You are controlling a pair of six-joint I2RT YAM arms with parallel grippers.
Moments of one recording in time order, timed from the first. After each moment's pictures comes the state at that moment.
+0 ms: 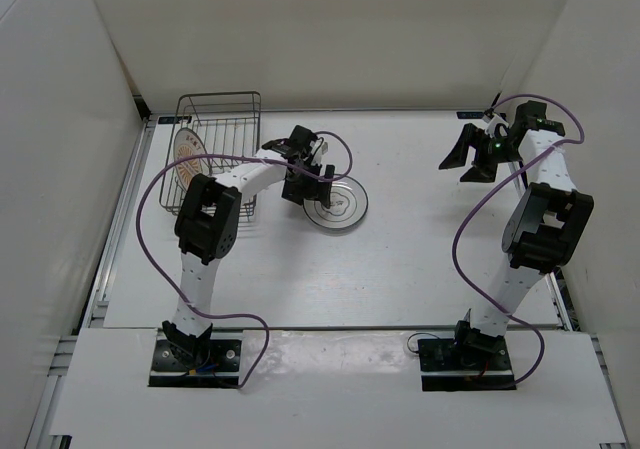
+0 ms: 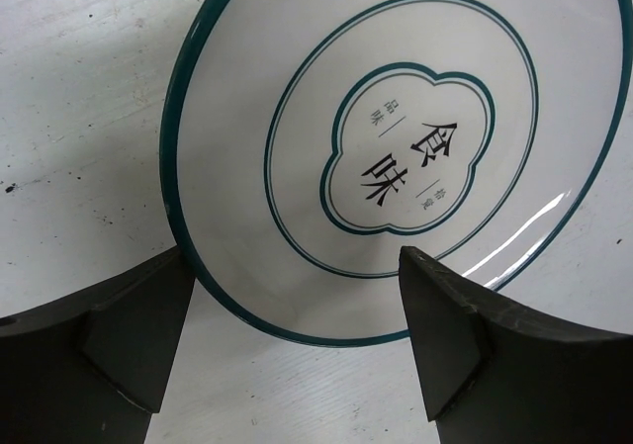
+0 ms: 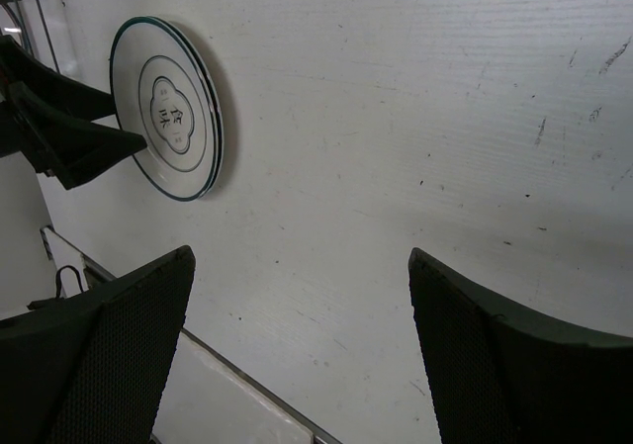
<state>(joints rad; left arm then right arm) -0.52 2.16 1.70 -0.67 0.19 -0.27 -0.26 1.92 1.68 -0.98 -0.73 -0.03</state>
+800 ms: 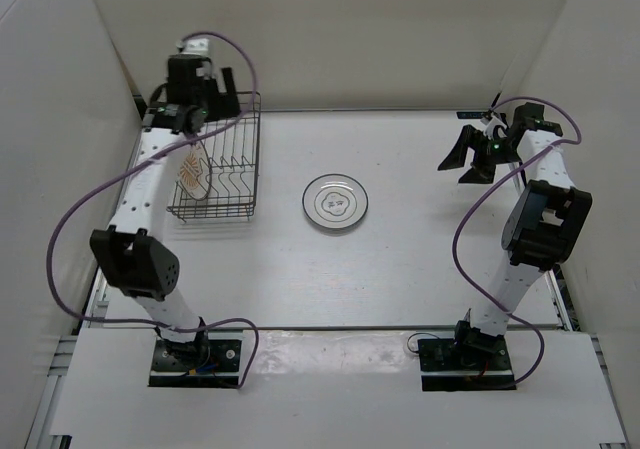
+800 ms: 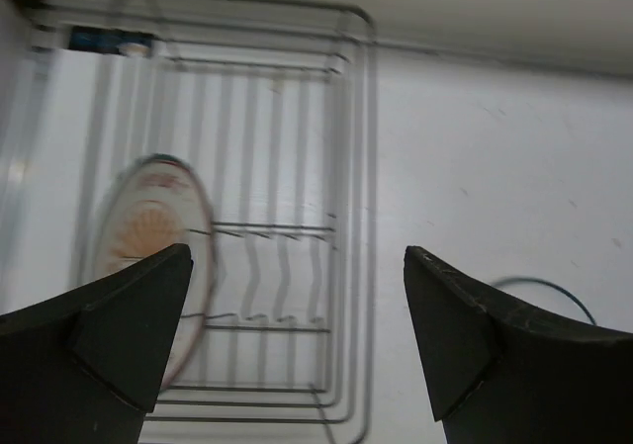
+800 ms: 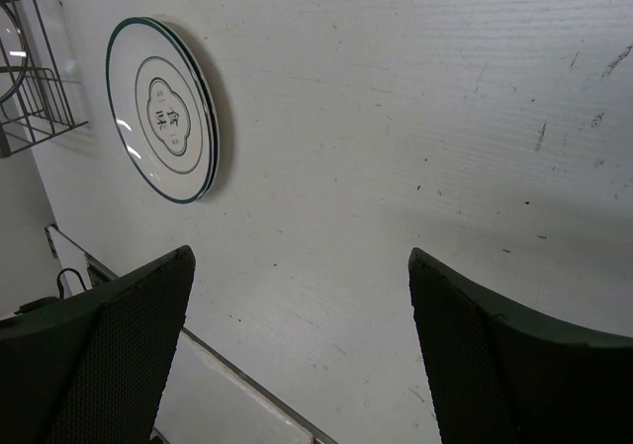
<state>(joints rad) -0.20 1.73 1.84 -0.65 -0.11 -0.18 -0.26 1.94 1.68 -0.98 -0.73 -0.03</state>
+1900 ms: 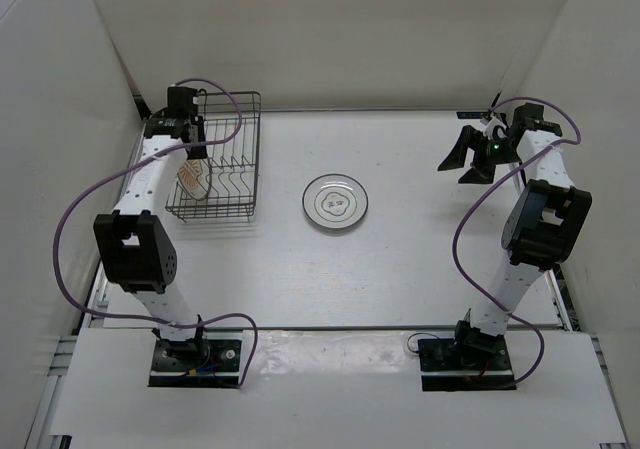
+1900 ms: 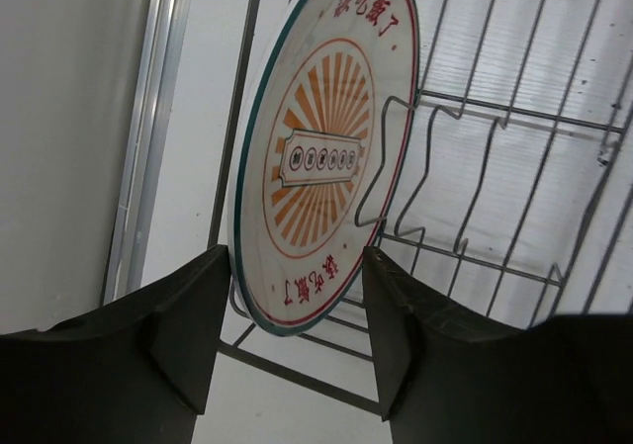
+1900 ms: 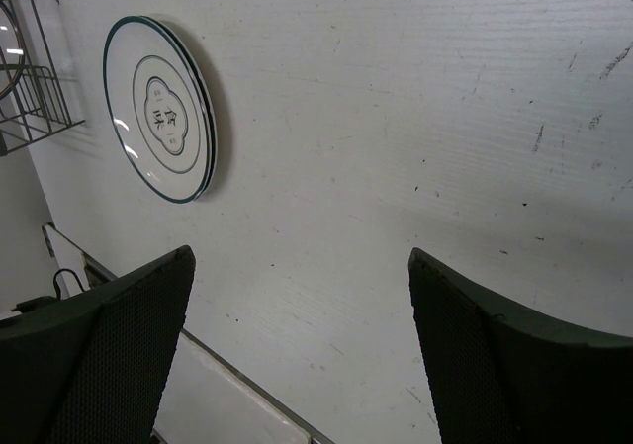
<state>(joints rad) -0.04 1.73 1.62 -0.75 -0.39 -0.04 -0.26 1.95 1.68 -0.97 -0.73 -0.04</state>
